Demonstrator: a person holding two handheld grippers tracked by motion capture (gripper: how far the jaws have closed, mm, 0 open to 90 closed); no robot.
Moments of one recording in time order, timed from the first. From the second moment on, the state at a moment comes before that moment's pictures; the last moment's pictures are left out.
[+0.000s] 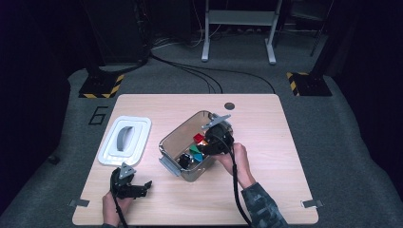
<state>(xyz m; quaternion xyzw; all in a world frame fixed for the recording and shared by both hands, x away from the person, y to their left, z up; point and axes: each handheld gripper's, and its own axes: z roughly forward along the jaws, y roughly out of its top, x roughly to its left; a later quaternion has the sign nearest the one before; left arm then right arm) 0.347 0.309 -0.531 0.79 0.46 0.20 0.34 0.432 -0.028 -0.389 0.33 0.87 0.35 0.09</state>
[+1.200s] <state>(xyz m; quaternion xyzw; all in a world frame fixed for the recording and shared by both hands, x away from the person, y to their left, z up) 0.347 0.309 -0.531 0.79 0.46 0.20 0.34 0.409 -0.051 -0.384 0.34 0.85 0.38 0.11</state>
